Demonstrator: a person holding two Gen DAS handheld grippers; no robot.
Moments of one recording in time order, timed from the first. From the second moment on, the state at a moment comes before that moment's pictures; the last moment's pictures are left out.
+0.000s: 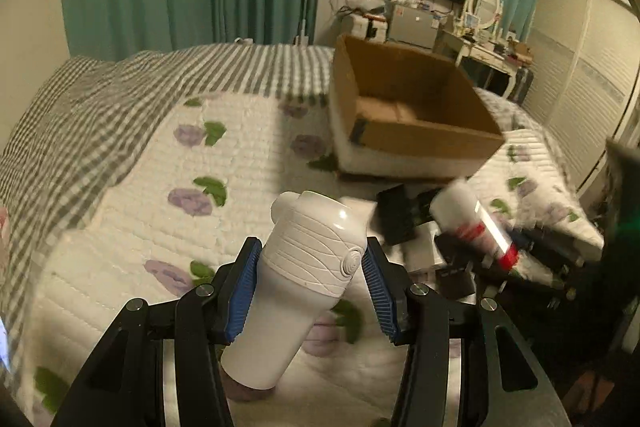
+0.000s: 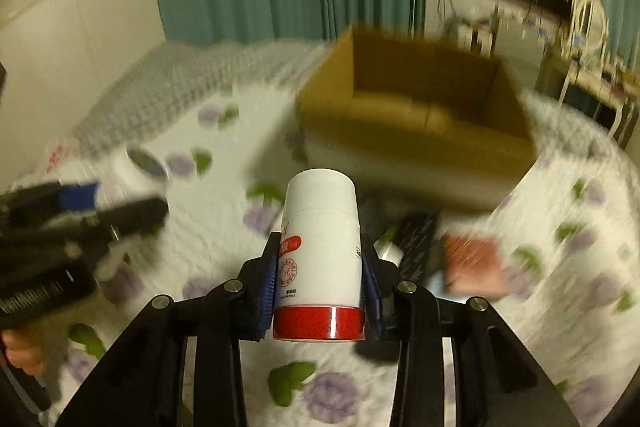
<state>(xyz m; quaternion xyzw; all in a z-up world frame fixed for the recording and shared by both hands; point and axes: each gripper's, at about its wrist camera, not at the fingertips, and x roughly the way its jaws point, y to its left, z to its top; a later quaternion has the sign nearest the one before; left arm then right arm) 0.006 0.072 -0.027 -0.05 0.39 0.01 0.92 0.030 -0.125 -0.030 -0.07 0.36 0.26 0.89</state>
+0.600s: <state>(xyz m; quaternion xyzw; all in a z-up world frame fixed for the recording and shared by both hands) 0.178 -0.007 0.069 0.03 0.35 -0.03 0.94 0.177 -0.206 0.086 -0.02 0.28 0.22 0.93</state>
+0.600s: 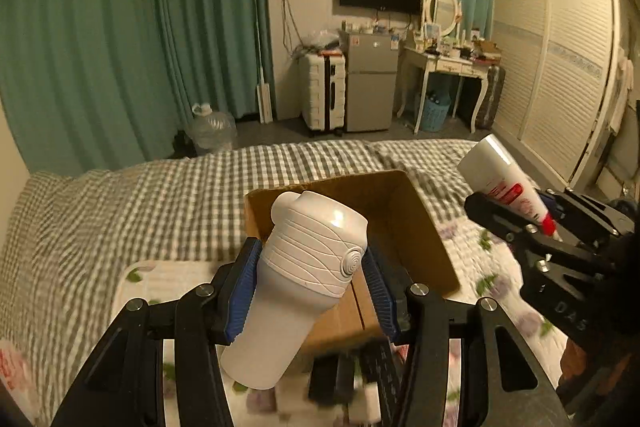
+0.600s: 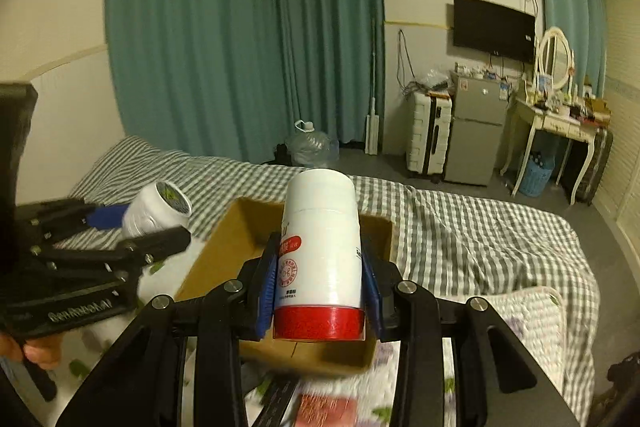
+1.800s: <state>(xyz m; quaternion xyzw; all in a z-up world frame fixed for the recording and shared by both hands) 0.102 0.017 0.028 0.02 0.35 0.00 0.94 0.099 -0.247 0.006 -0.08 0.31 0.17 0.93</state>
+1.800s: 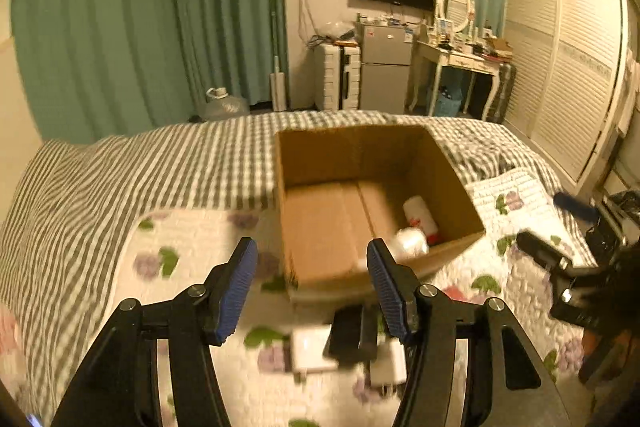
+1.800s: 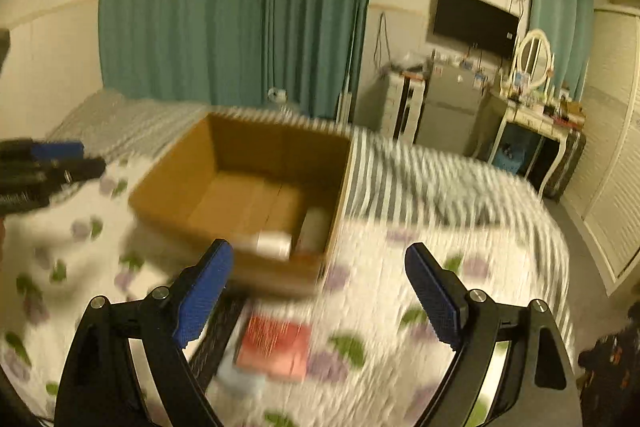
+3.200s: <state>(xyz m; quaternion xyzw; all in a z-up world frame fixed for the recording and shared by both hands) 0.072 0.032 -0.114 -0.02 0.46 0.02 0.89 0.109 -0.155 -0.136 -0.08 0.51 0.26 0.82</state>
